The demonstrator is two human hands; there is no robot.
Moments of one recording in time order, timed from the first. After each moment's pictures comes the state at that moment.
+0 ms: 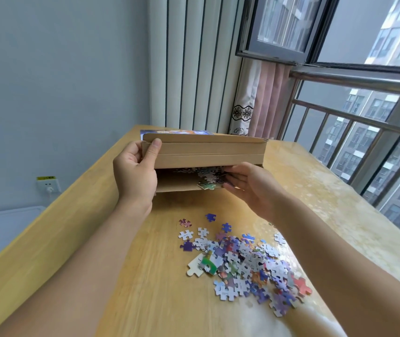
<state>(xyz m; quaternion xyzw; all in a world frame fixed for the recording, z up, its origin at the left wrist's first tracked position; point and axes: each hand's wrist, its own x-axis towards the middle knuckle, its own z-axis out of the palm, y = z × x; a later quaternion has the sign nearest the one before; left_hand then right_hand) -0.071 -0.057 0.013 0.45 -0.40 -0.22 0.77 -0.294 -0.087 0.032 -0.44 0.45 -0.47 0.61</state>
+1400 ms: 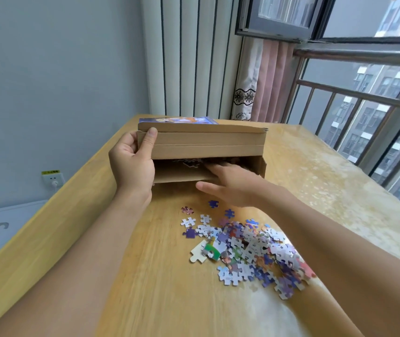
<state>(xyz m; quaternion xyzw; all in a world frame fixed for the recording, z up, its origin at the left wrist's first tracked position) -0.071 -0.057 0.011 0.47 -0.38 -0.21 0.77 -0.275 -0.087 0.016 -0.87 0.49 -0.07 0.07</state>
